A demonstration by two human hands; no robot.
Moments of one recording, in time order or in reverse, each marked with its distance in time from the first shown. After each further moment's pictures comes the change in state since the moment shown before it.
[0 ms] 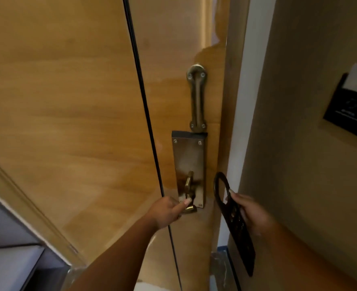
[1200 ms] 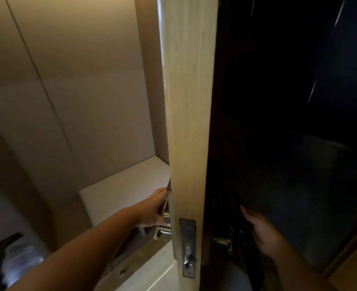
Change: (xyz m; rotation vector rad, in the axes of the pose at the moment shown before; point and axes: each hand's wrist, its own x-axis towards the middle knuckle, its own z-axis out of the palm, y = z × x) left_hand -0.489 -0.058 -0.064 0.057 0.425 -0.638; right_hand -0.106 0.113 0.301 -0.096 -0.621 0.259
